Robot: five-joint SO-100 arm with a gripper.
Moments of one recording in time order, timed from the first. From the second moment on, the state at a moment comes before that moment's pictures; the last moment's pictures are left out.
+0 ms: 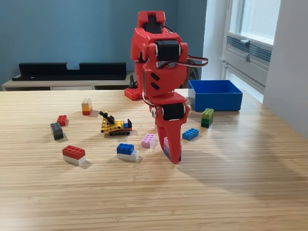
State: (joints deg) arm -5.9 45.7 45.4 75.0 -4.7
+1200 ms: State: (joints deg) arm -14.9 45.9 29.3 93.5 0.5
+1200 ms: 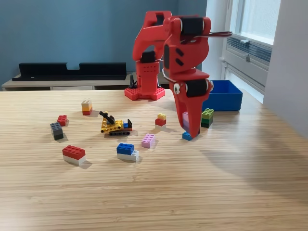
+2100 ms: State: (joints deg) arm -58.5 80.9 60.3 94.7 10.3
